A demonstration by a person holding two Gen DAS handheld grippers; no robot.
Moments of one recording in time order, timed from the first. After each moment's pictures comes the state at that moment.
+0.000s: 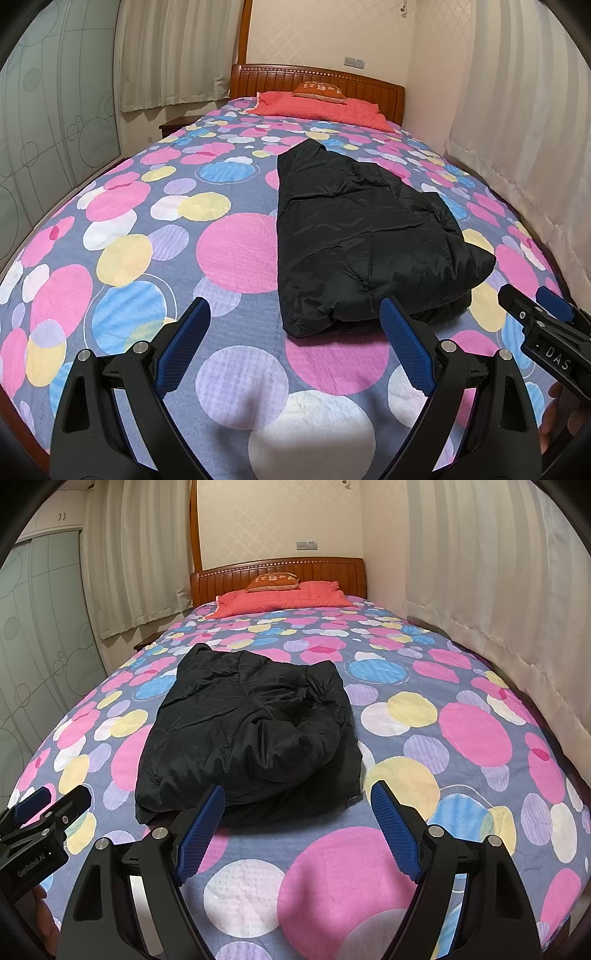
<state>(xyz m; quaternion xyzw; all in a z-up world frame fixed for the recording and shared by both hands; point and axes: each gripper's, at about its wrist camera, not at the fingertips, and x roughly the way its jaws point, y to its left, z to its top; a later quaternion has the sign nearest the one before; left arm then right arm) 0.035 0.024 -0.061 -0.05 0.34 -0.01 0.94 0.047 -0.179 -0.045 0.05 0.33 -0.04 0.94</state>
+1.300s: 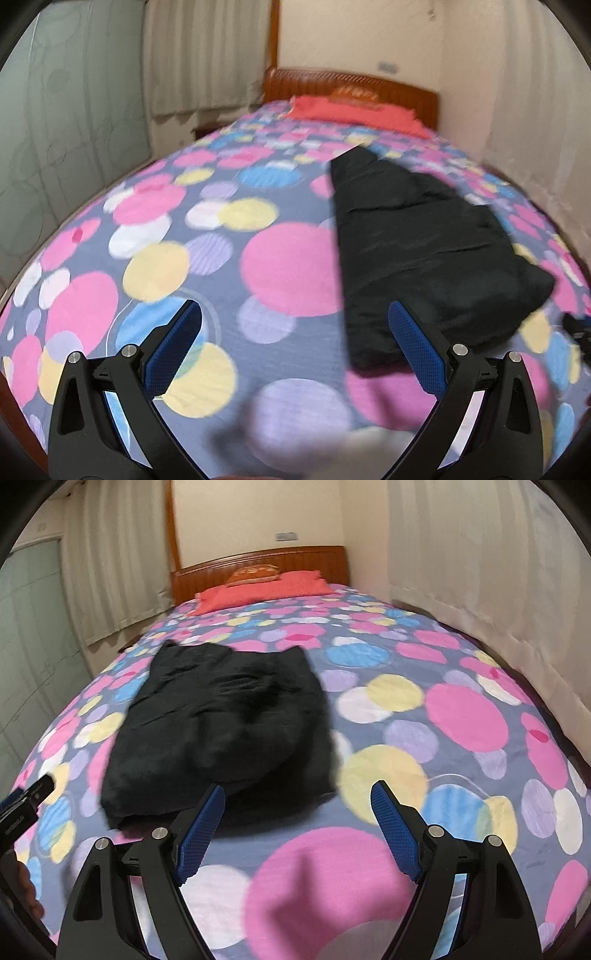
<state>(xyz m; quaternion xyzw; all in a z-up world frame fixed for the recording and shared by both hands) 0.081 0.078 -0.085 -0.04 0.34 0.07 0.94 0.065 -0.222 -0.071 0.08 0.34 -0.08 0.93</state>
